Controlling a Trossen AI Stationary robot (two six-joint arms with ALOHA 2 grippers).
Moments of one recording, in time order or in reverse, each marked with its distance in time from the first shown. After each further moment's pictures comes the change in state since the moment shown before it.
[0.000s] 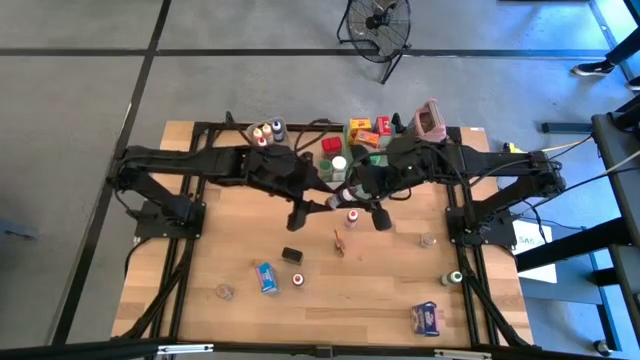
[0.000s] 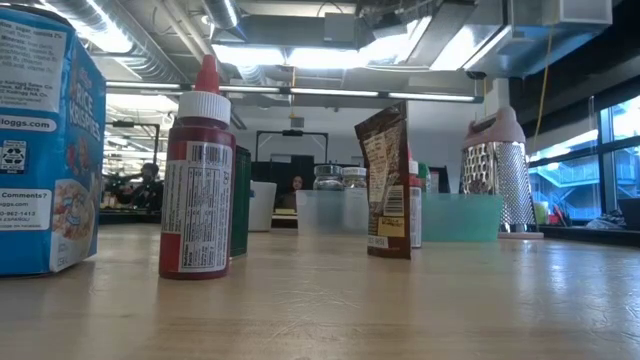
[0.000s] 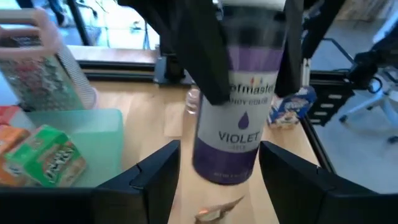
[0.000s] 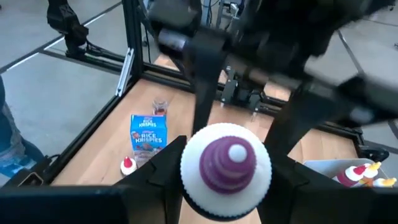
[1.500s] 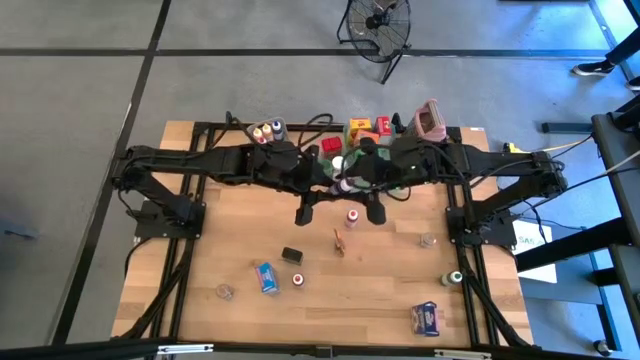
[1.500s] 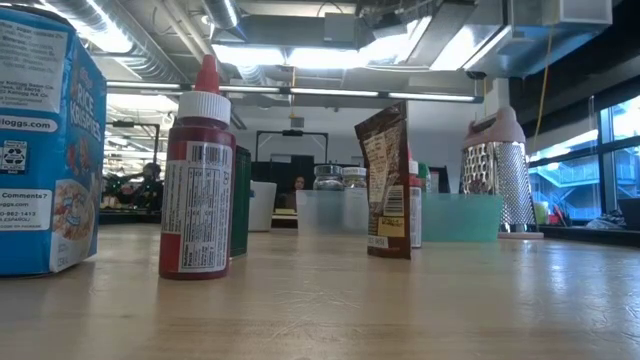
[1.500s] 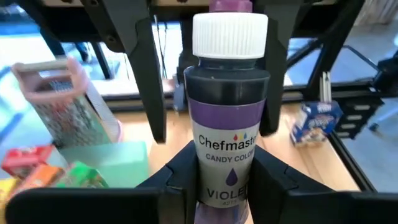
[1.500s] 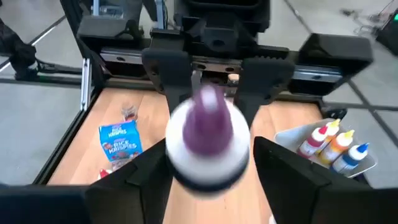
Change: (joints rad) left arm 0.014 0.017 0.000 0.111 -0.035 0.113; right arm -0.013 -0.022 0.000 -0.028 0.177 0.159
